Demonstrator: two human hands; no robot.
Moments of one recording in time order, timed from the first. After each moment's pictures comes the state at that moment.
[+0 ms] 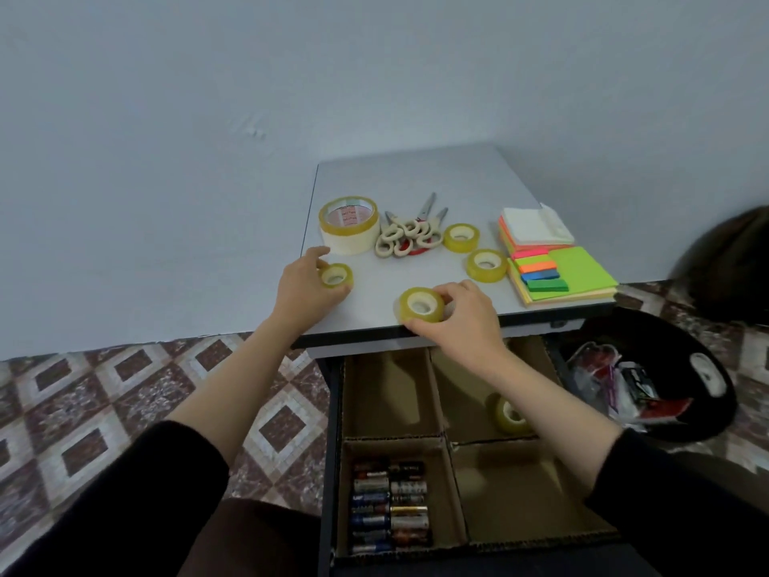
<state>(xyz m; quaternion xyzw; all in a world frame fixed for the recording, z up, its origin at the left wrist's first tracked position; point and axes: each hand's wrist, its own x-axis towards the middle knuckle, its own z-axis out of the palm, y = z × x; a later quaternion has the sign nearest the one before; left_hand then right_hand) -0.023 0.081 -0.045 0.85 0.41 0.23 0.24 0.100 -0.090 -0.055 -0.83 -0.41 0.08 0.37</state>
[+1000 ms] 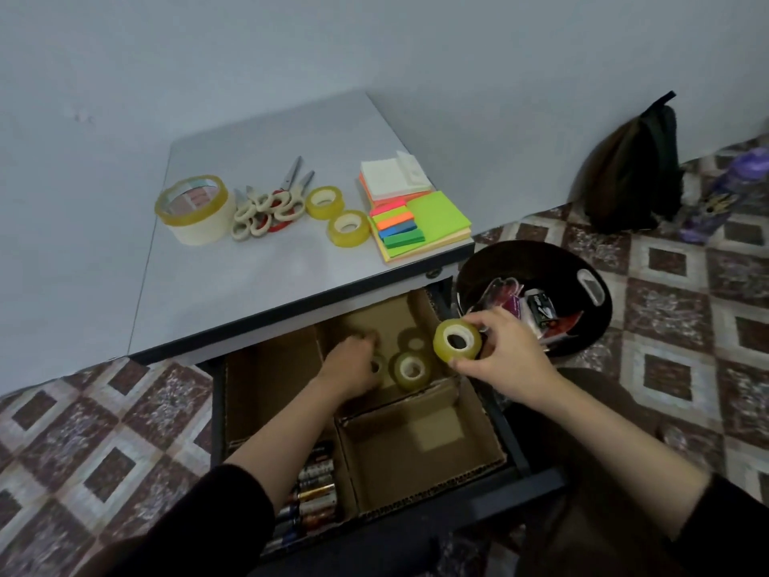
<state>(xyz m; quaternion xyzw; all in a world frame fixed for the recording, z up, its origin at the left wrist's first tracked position) 0.075 -0.064 -0.163 0.95 0.22 -0.13 0.17 0.177 -0.260 -0.114 -0.86 -0.33 0.15 0.36</state>
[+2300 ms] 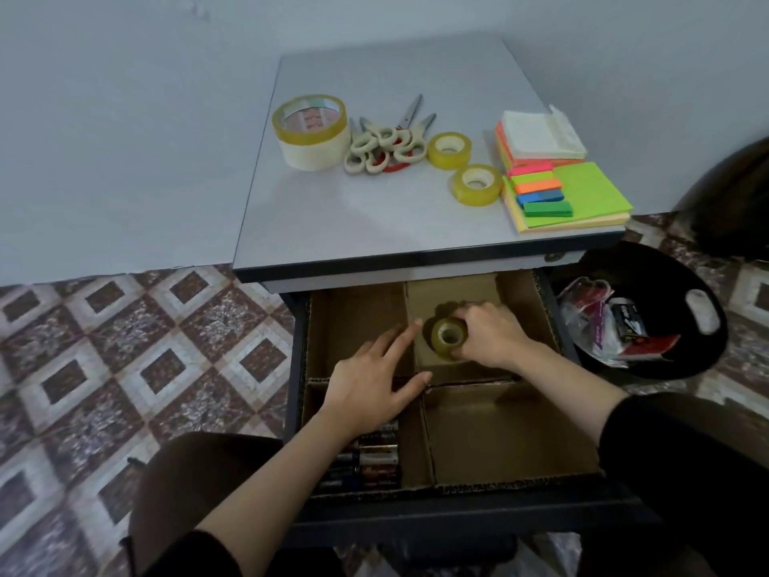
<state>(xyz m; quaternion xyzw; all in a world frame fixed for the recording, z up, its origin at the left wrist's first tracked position) -0.032 -0.061 -0.174 0.96 0.24 0.02 0.15 0.153 -0.133 -0.173 -0.84 -0.51 0.18 0.04</state>
